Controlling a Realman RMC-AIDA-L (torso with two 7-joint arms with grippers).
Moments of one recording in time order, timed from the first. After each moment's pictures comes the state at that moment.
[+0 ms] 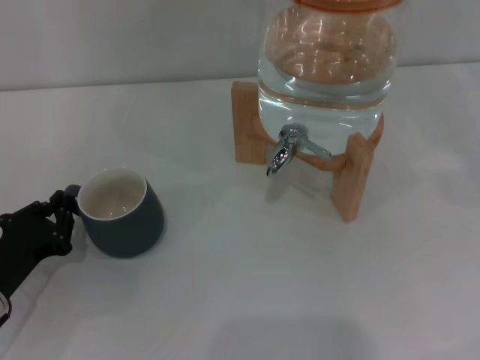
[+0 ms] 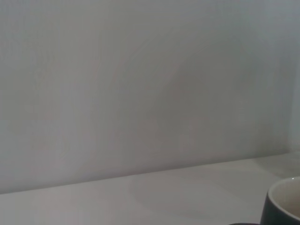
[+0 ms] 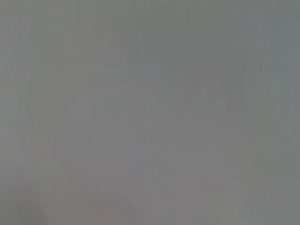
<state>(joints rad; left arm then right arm) -0.35 -2.09 1.10 0.15 -2.27 -1.12 2.62 0.36 1.87 -0.30 -0.65 1.49 1.21 -1.60</state>
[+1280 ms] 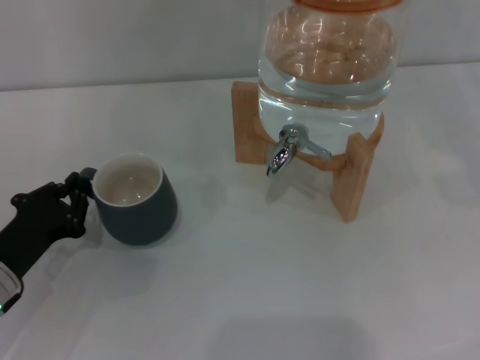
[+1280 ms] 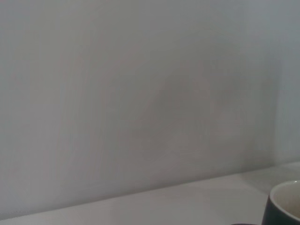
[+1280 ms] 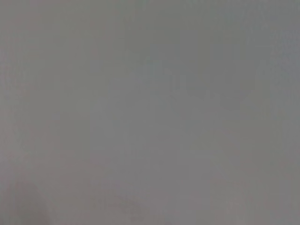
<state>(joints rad) -0.40 -2.09 1.12 0.15 -2.26 -1.12 2.60 0.37 1.88 -0.30 -0.65 1.49 1.21 -1.61</state>
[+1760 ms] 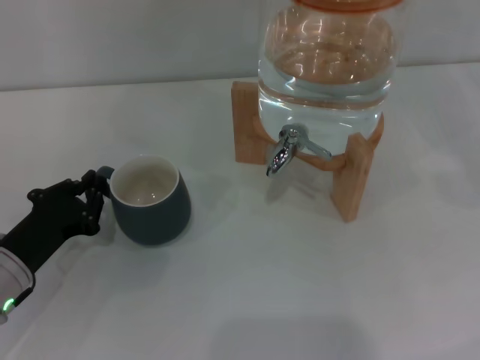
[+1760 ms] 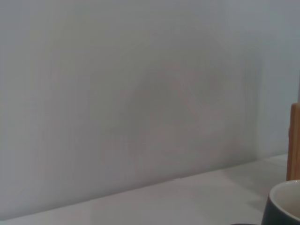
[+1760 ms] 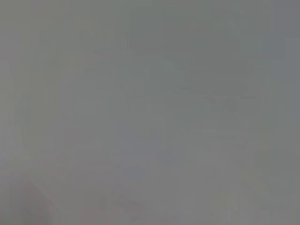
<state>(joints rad) -0.43 -2.09 1.15 0.15 -2.25 -1.10 2.60 0.37 1.88 -0.30 -0.65 1.49 1.21 -1.61</state>
